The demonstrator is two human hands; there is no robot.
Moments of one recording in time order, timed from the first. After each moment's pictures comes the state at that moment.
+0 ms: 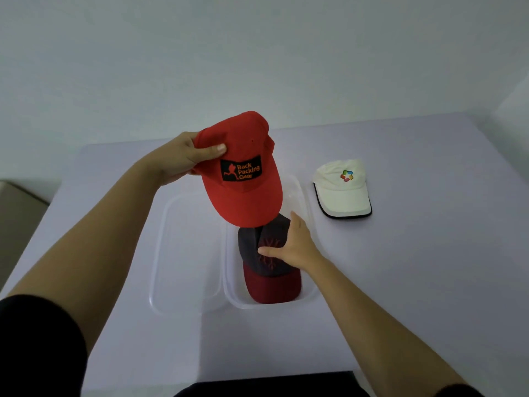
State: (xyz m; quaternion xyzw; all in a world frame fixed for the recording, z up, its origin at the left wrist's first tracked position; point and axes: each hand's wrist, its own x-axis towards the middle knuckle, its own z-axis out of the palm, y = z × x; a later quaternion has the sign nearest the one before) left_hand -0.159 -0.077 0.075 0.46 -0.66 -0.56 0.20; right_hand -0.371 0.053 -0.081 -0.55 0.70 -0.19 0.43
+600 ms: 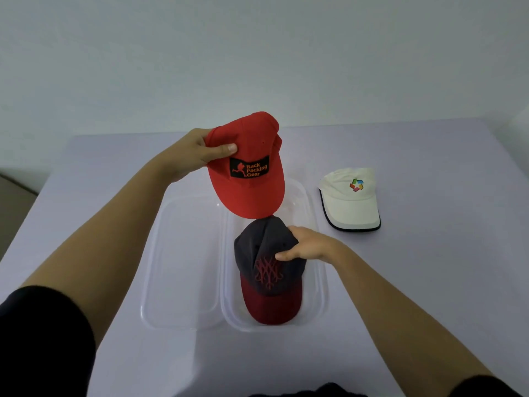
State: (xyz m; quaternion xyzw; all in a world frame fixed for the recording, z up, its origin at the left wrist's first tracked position) left_hand -0.169 -0.124 0.044 0.44 -0.68 -0.55 0.22; right_hand -0.403 0.000 -0.085 -0.51 0.59 -0.06 0.62
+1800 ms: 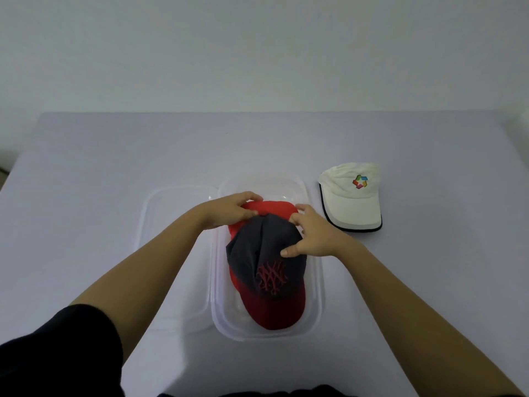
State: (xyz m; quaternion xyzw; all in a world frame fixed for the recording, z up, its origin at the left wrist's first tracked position) left_hand -0.213 -0.101 -0.070 0.49 -0.64 -0.59 -0.05; right_hand -0.422 -0.021 -0.065 -0.65 0.61 -0.02 0.45
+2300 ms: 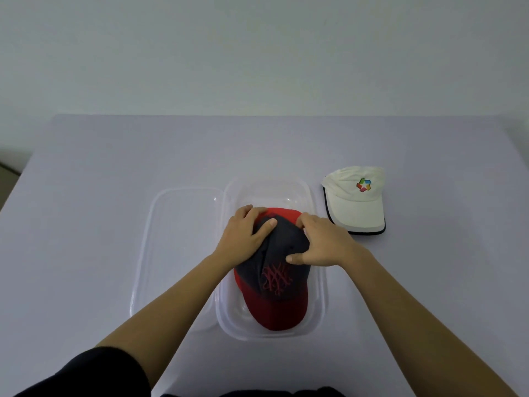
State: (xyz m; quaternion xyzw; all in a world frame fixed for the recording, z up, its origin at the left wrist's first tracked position) left_hand -0.228 -0.035 -0.098 0.58 -0.71 -0.37 0.11; right_hand -0.421 -0.009 -0.058 -0.71 0.63 0.07 0.31
